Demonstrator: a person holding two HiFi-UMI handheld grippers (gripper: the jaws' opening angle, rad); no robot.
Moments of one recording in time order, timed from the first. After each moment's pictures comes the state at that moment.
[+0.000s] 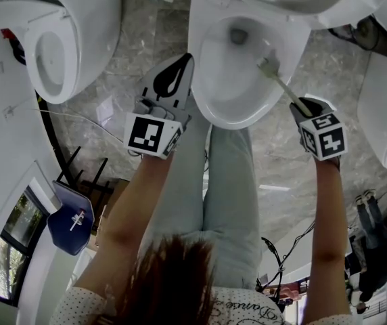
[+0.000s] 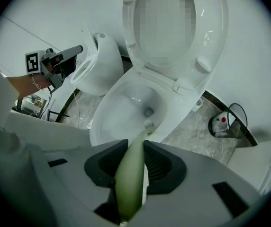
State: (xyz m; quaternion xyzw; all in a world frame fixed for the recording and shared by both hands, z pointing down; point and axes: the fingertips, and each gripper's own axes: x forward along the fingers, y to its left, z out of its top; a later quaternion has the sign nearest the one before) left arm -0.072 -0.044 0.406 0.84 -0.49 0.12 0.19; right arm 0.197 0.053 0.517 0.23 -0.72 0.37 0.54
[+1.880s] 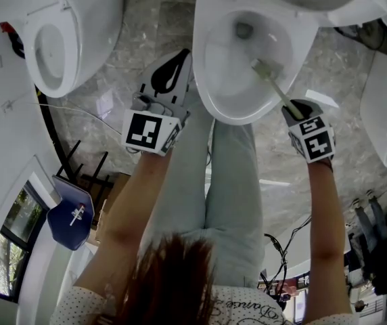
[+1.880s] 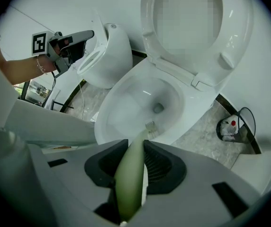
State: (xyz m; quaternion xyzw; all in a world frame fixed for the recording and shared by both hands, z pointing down) left arm -0.092 -0.037 0.417 0.83 -0.50 0.13 0.20; right arm 0.168 0.090 0.543 0.18 -0.73 0.35 0.56
